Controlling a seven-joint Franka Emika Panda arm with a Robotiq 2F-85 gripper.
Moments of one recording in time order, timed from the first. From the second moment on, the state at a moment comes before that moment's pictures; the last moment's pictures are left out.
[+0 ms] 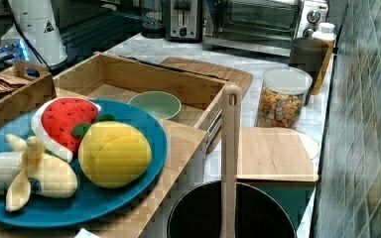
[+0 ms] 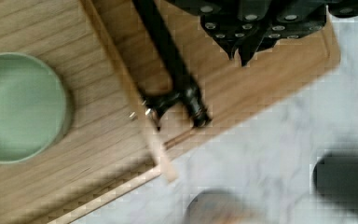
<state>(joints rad) -0.03 0.05 -0.02 -2.05 0.13 0.58 -0.46</state>
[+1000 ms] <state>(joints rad) 0.02 0.01 0.04 -2.35 0.18 0.80 -0.90</state>
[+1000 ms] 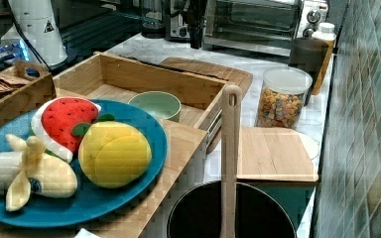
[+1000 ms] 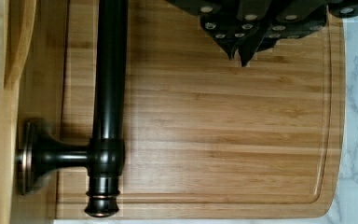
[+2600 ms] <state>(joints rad) 0.07 0.15 0.05 -2.39 -0.02 0.97 -0.75</state>
